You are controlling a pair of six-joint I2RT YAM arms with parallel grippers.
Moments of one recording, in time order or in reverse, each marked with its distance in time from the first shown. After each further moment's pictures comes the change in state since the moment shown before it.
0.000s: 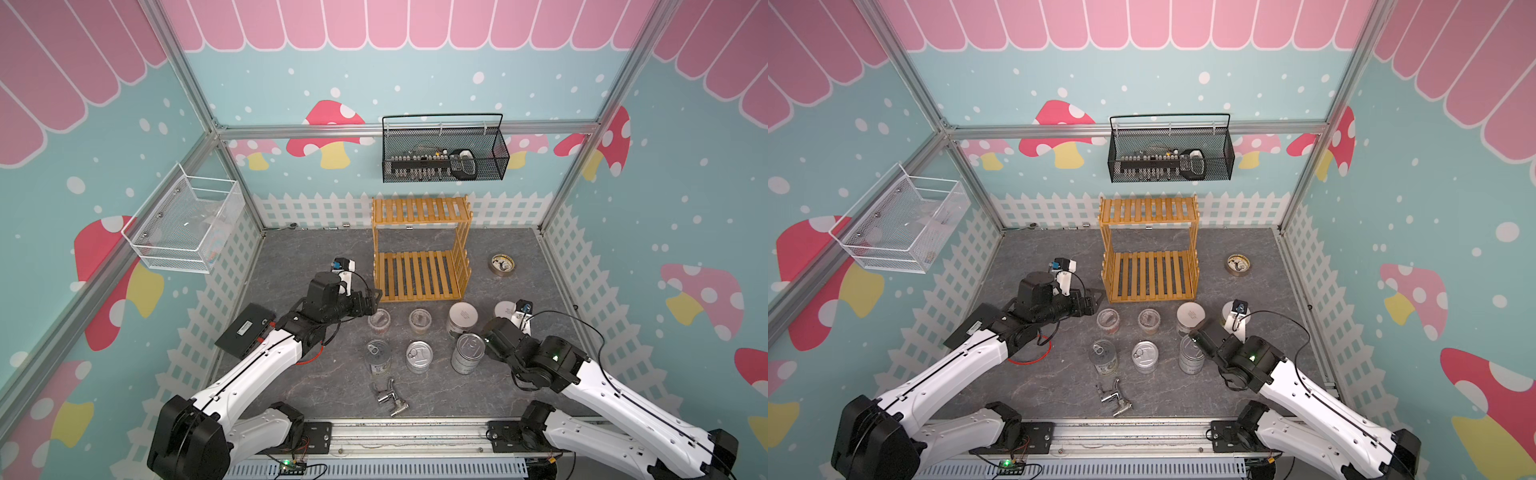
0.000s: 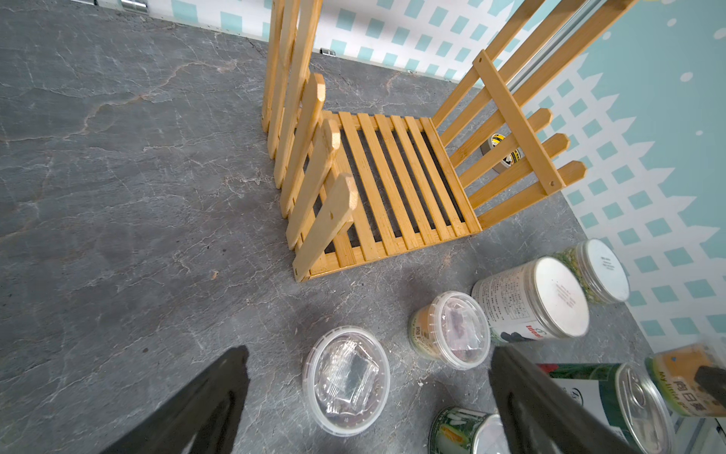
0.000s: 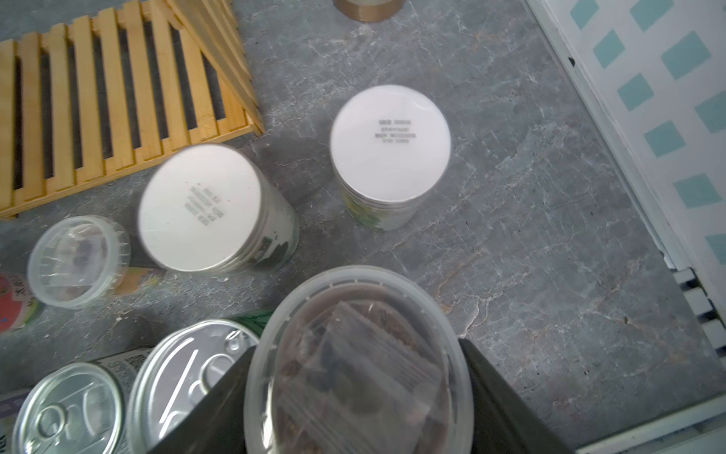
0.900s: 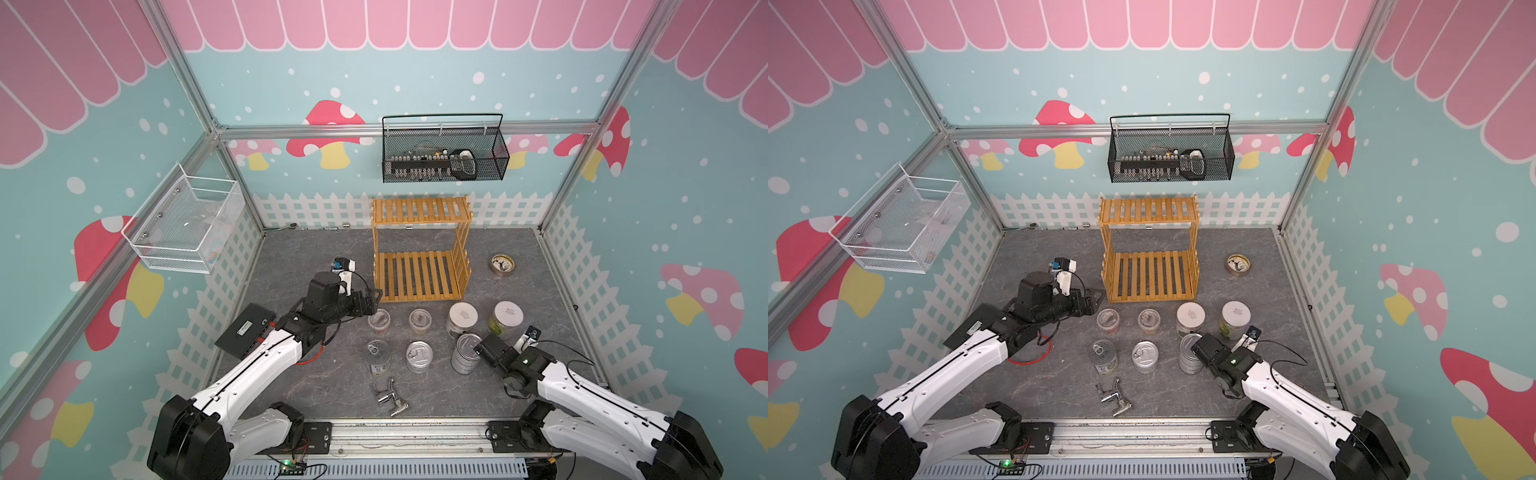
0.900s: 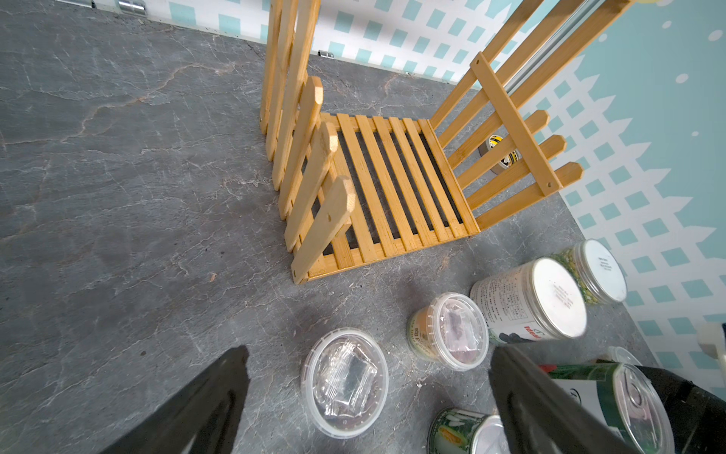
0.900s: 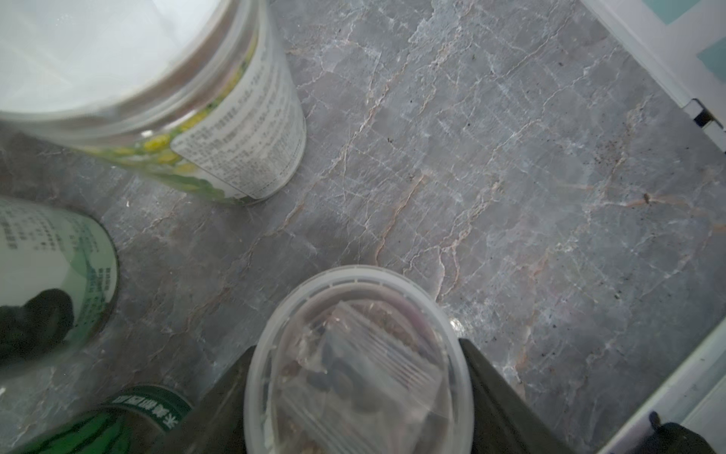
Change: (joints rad) left arm 0.000 0.000 0.000 0.005 0.002 0.001; right arm -0.120 0.092 -0.304 0.191 0.005 0.262
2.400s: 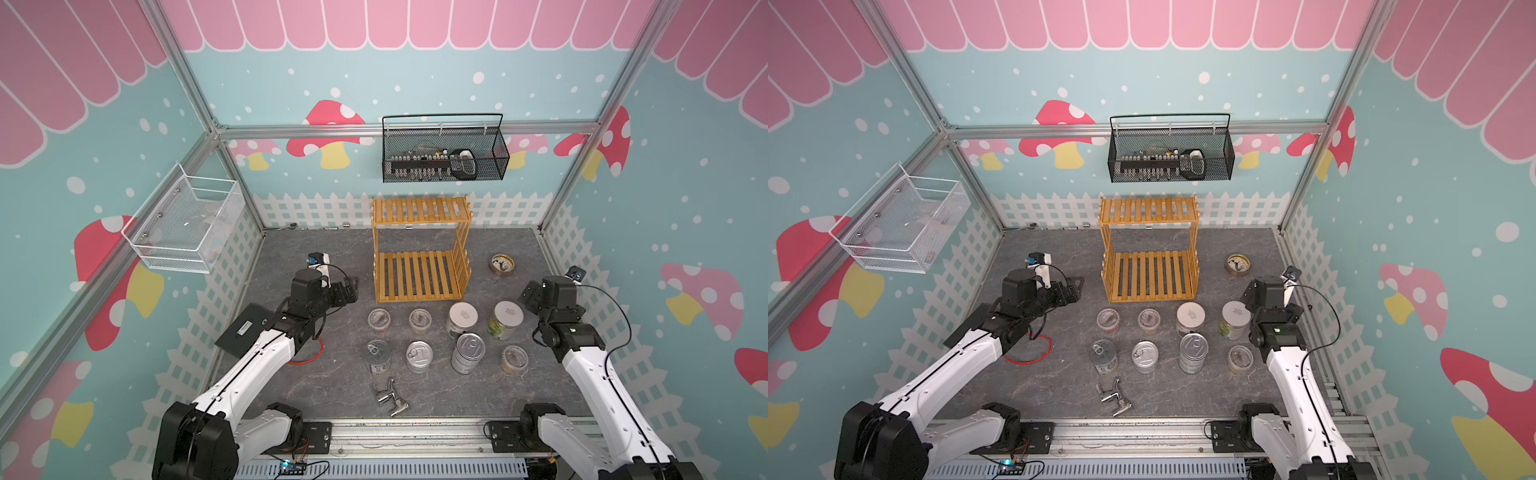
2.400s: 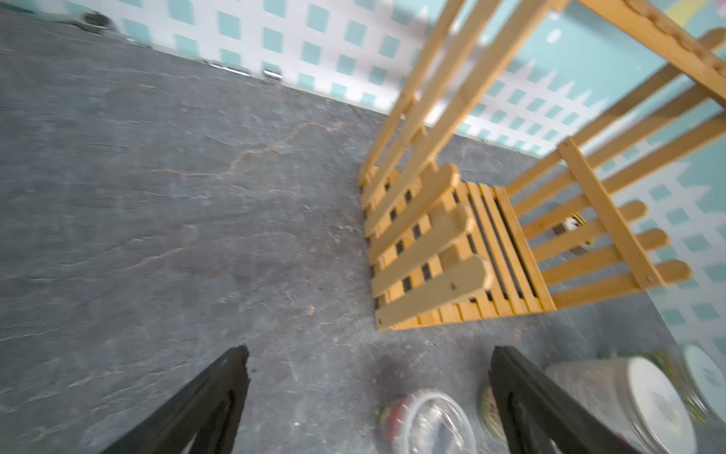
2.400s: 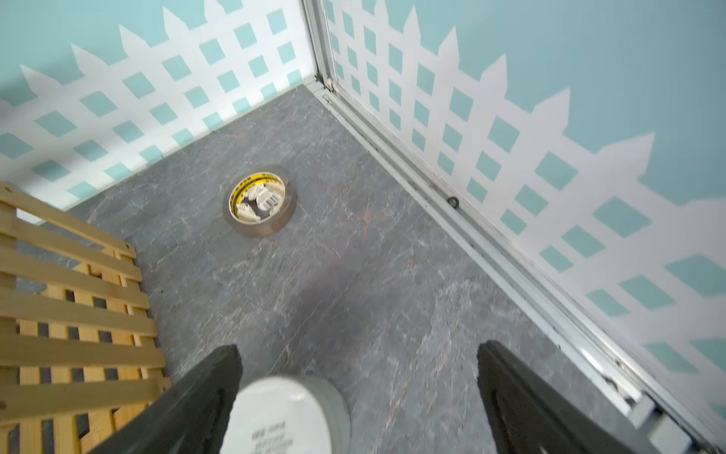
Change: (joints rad) left arm 0.189 -0.011 -0.068 0.119 -0.126 0.007; right arm -0.755 0.020 0.267 0.566 -0.227 -0.907
